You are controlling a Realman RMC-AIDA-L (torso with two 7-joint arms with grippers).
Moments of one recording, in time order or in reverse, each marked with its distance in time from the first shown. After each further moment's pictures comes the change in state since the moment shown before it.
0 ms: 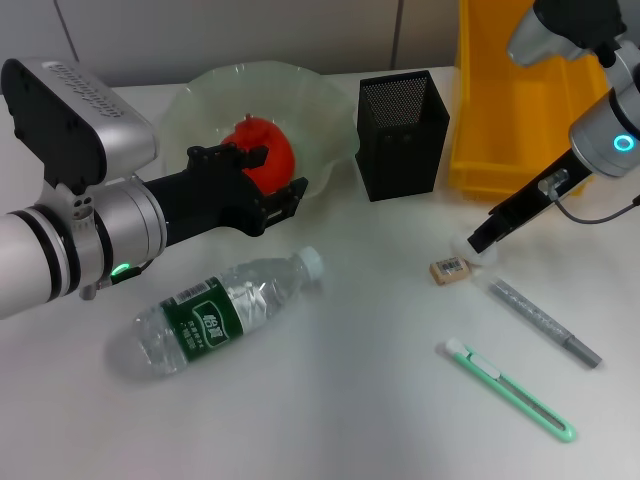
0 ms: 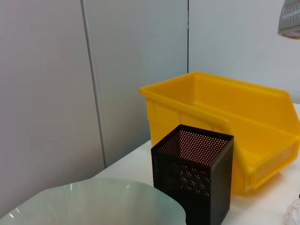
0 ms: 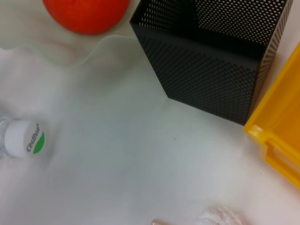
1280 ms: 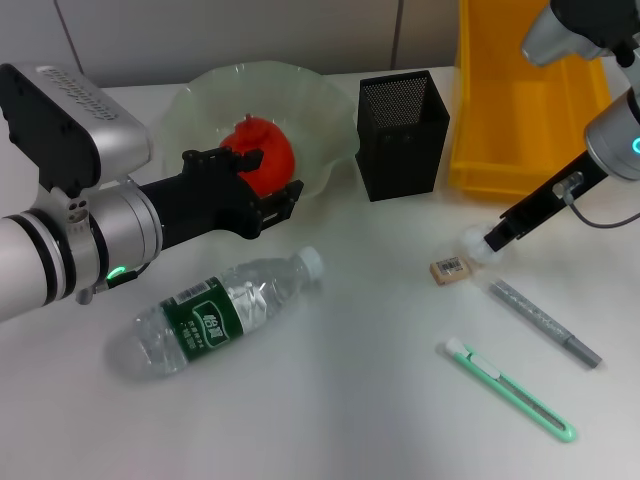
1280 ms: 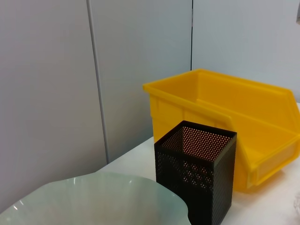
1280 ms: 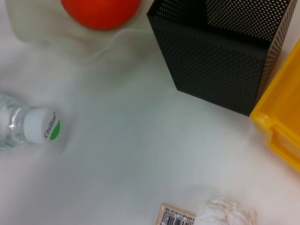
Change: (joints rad) left arm 0.009 0.001 -0.002 0.001 0.000 0.000 -0.009; right arm -0.066 0.028 -0.002 -0.164 0.000 -0.102 0.001
